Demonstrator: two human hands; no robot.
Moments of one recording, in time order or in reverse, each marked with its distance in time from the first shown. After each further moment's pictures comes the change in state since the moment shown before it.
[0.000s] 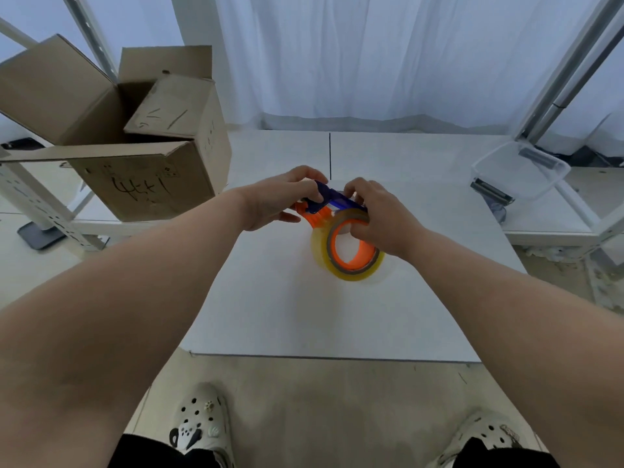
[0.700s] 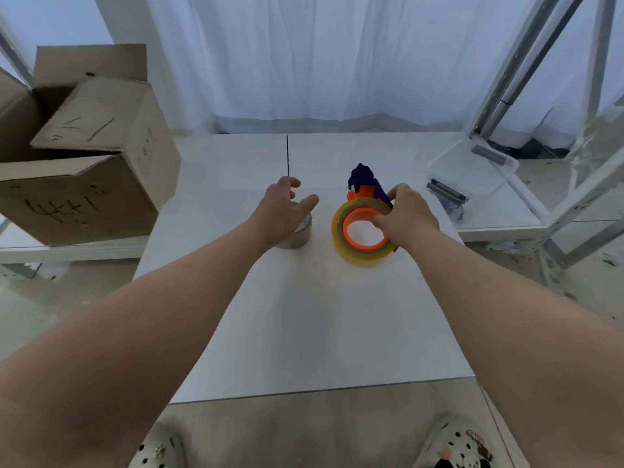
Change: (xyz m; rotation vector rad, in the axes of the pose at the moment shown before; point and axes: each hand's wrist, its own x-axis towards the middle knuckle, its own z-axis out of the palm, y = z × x) left_hand 0.082 0.007 0.069 0.226 0.394 0.137; right_hand 0.007 0.101 -0.048 -0.054 0.219 0.613
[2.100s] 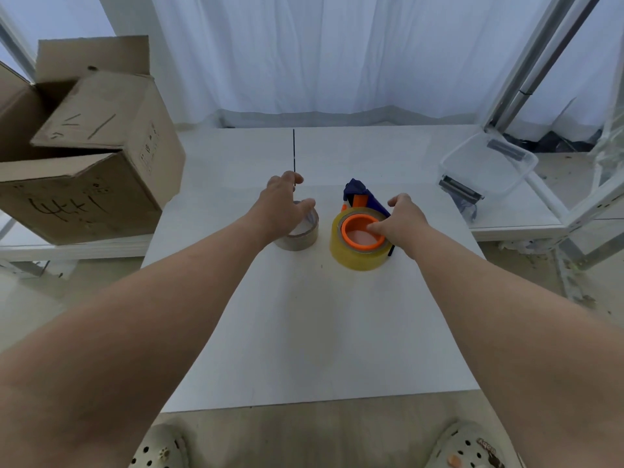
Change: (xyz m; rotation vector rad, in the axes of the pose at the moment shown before) left_hand 0.021 -0.012 -0.006 0.187 -0.024 0.039; right_hand 0.021 0.005 0.029 0.205 -0.175 0.161
